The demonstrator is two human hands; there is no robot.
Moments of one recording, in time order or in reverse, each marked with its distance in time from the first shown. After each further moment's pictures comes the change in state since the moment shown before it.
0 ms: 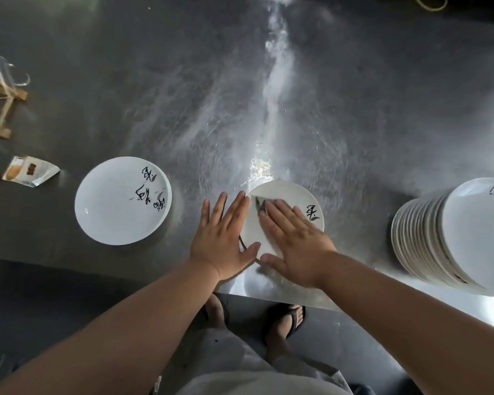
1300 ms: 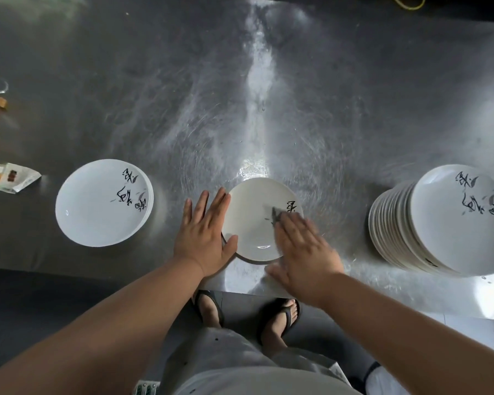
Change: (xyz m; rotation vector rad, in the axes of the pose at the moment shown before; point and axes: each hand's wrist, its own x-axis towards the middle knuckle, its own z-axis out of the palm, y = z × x) left_hand 0.000 -0.002 0.011 -0.071 0.108 0.017; right_hand -0.053 0.002 0.022 0.007 0.044 0.187
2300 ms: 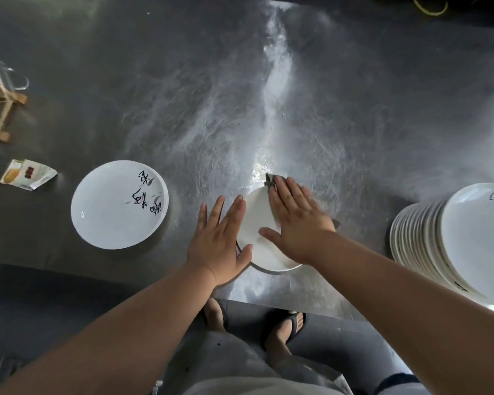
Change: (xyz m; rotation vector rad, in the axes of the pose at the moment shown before) left_hand 0.008 0.003 -0.007 0.053 -0.101 0.010; right_hand 0.088 0.007 -0.043 -0.075 0.000 0.043
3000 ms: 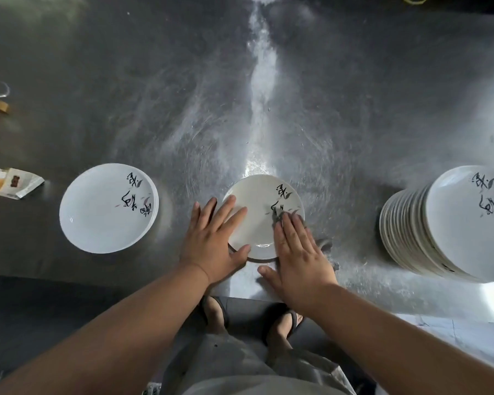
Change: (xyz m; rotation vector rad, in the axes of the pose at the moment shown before) left_hand -0.009 -0.003 0.008 -0.072 0.205 0.036; right_hand -0.077 -0.040 0.042 0.247 -0.005 0.102
